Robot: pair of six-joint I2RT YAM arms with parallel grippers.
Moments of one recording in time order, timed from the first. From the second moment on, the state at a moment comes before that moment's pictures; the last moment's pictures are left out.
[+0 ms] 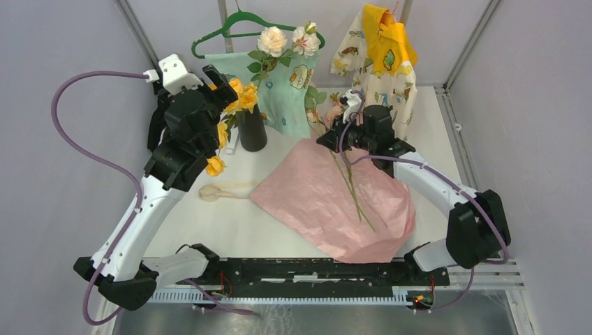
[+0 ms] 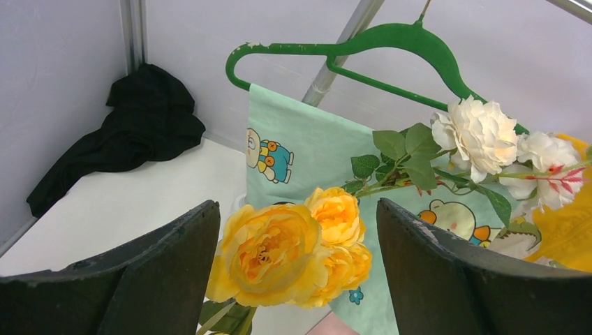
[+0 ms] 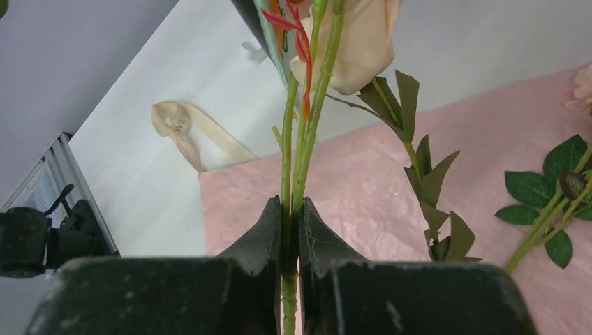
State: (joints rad) left arm -0.56 1.12 1.45 -0.32 -0.81 -0.34; right arm 0.46 1.48 1.06 0.07 -0.46 0.28
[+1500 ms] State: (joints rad) left arm -0.56 1.17 1.45 -0.37 -0.82 -0.34; right arm 0.48 1.90 1.67 1.45 -0.48 0.86
